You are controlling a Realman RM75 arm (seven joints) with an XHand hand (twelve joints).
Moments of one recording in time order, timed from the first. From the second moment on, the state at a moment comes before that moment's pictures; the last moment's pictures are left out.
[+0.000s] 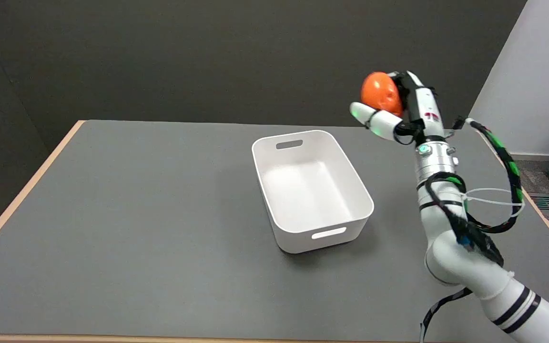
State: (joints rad) arm -0.02 -1.07 1.29 -1.76 -1.46 0.84 -0.31
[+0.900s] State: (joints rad) arm -0.02 -1.14 0.97 -1.53 -1.77 0.68 0.13
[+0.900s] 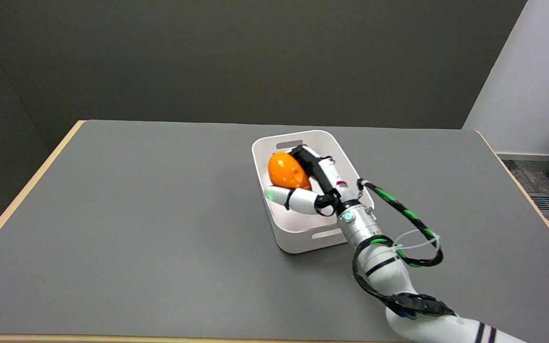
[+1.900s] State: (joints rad) arm 0.10 -1.15 1.02 -1.43 -1.86 0.61 0.02
